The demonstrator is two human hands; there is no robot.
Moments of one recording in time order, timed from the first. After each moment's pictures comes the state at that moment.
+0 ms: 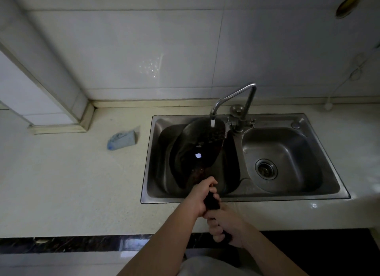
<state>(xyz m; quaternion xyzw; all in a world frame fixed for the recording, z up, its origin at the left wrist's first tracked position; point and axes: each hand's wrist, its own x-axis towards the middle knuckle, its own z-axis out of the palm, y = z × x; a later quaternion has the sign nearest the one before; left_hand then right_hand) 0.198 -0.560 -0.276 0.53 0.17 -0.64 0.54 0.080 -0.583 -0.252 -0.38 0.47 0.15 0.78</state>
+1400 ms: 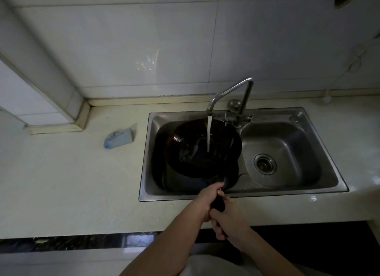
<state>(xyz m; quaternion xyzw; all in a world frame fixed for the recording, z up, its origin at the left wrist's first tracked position) 0.170 -0.569 -0.281 0.57 0.16 -0.65 0.48 0.065 -0.575 -0.253 -0.50 0.48 0.01 0.72</state>
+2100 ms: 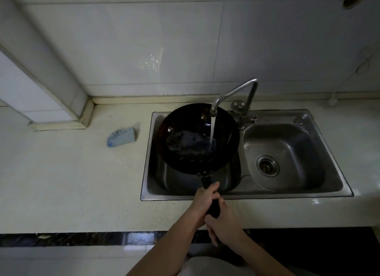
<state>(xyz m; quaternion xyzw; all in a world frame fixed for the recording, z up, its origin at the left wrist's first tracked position) 0.175 -0.548 -0.295 0.58 0.07 -0.58 0.56 0.071 -0.567 -0.266 -0.64 0.42 0.06 0.64</state>
